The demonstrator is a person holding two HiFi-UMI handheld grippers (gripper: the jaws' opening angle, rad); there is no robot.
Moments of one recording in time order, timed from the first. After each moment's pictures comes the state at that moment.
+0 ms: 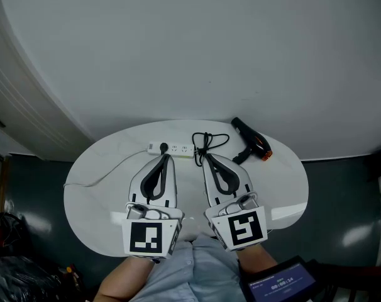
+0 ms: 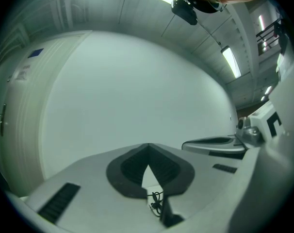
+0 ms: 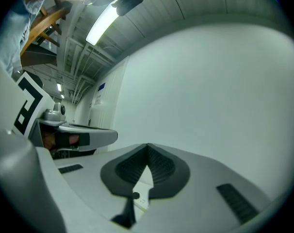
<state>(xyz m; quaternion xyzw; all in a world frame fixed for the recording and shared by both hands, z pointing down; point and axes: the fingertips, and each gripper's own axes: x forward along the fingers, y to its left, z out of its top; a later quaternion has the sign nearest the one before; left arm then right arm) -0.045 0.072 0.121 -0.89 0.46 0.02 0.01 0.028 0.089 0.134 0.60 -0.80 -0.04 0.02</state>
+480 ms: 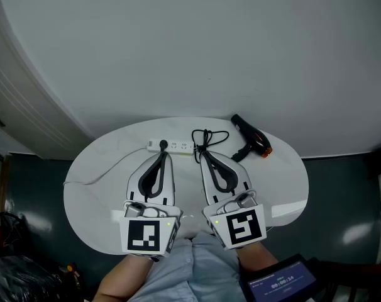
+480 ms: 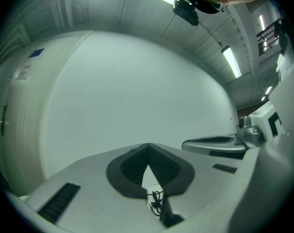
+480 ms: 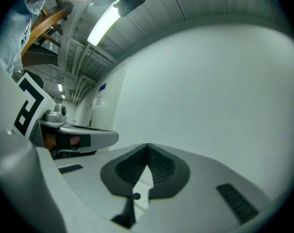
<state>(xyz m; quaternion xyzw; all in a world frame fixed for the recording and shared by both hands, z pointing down) -0.049 0.071 0.122 -0.89 0.46 0.01 0.01 0.023 0.089 0.124 0.60 -0.80 -0.06 0.00</state>
